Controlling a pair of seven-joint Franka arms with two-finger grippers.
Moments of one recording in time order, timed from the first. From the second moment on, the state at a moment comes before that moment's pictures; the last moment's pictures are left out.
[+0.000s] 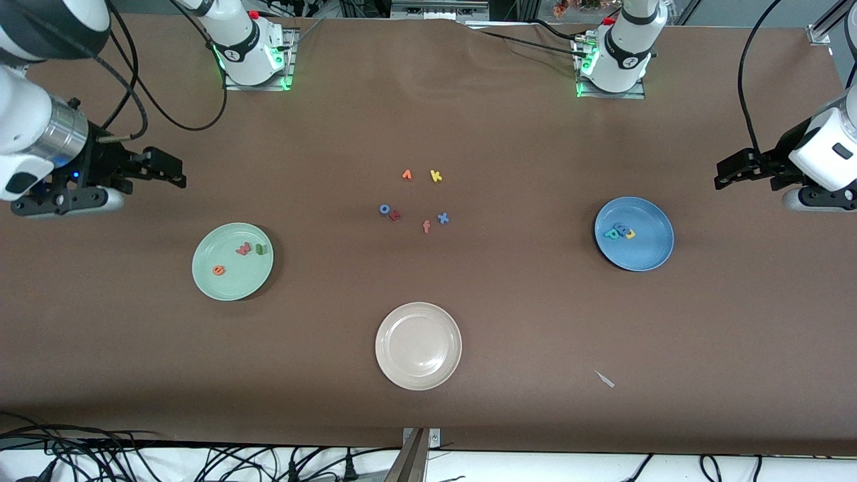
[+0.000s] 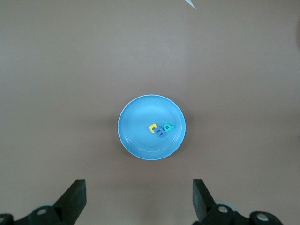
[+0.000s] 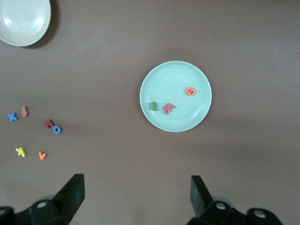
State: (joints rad) left arm 0.14 0.06 -0.14 -1.63 0.00 1.60 0.00; right arm 0.16 0.09 -0.04 -1.57 0.08 1.59 0.01
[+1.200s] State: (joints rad) left arm 0.14 0.06 -0.14 -1.63 0.00 1.59 0.00; right arm 0.14 0.05 -0.07 -1.56 0.00 1.54 0.01
